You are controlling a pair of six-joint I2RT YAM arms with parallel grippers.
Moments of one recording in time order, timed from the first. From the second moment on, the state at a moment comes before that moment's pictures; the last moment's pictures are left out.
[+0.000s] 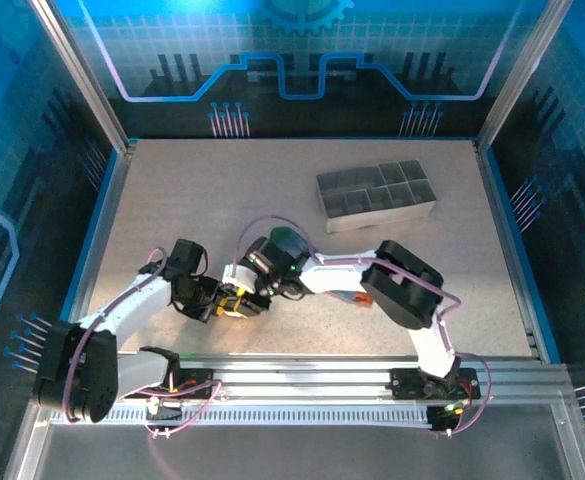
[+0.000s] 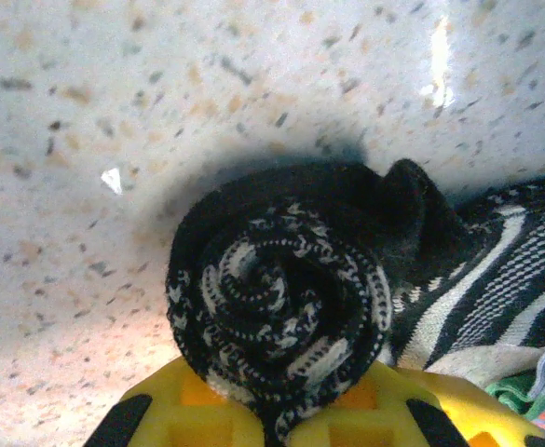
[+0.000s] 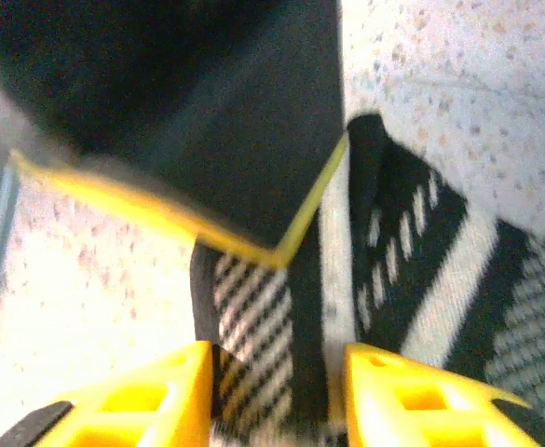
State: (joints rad) left arm -0.18 1.19 0.54 -0.71 0.34 -1.42; right arm 1.01 2.00 1.19 -0.07 -0.38 -0.29
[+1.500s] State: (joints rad) left arm -0.11 1.08 0.71 -0.94 0.25 -1.42; right arm 1.06 2.00 1.12 0.09 -0.24 -0.24
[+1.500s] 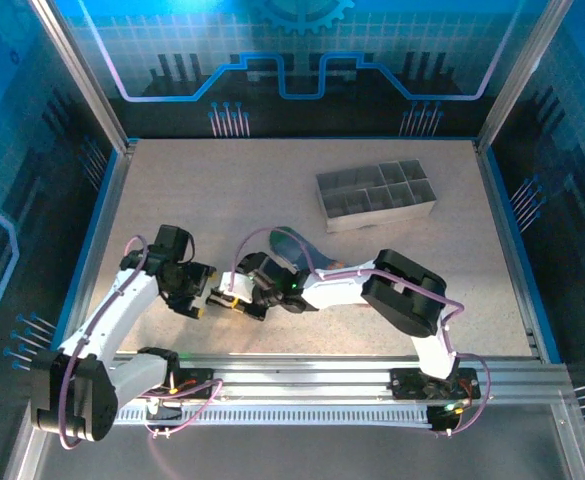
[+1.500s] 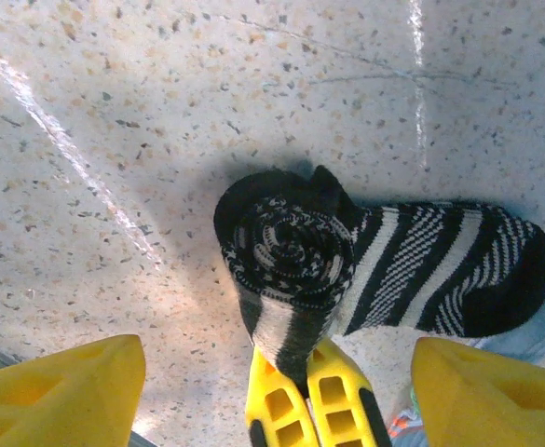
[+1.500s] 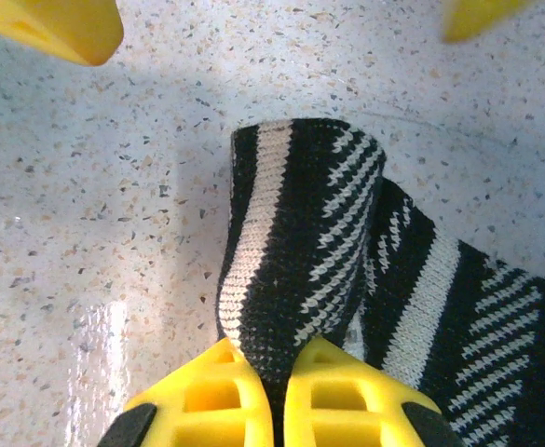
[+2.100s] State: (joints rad) left arm -0.21 1.24 0.59 -0.64 0.31 -1.35; right arm 0.91 2.09 1.19 0.09 -0.64 -0.04
